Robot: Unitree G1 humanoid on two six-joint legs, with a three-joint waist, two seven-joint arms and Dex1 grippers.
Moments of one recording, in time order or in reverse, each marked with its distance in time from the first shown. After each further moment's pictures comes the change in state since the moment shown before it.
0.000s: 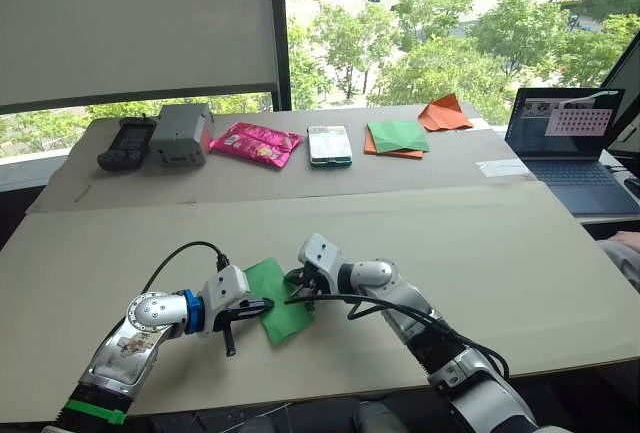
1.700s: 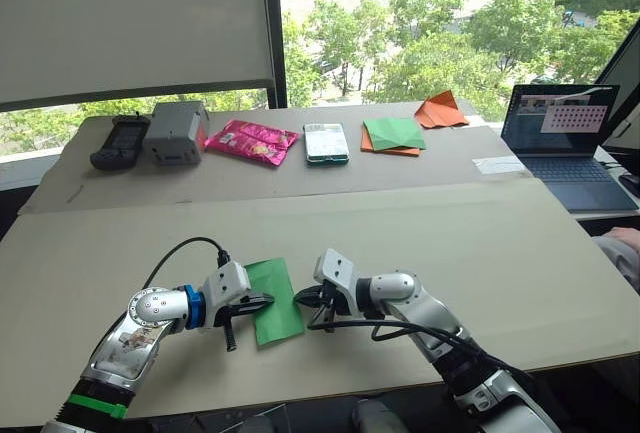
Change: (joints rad) left arm -0.027 -0.003 -0.001 0.015 0.010 -0.009 -0.002; right arm 0.094 -0.104 -0.003 -0.202 0.084 0.031 0.126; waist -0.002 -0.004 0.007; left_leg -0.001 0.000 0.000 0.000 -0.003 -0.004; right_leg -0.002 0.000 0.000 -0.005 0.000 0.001
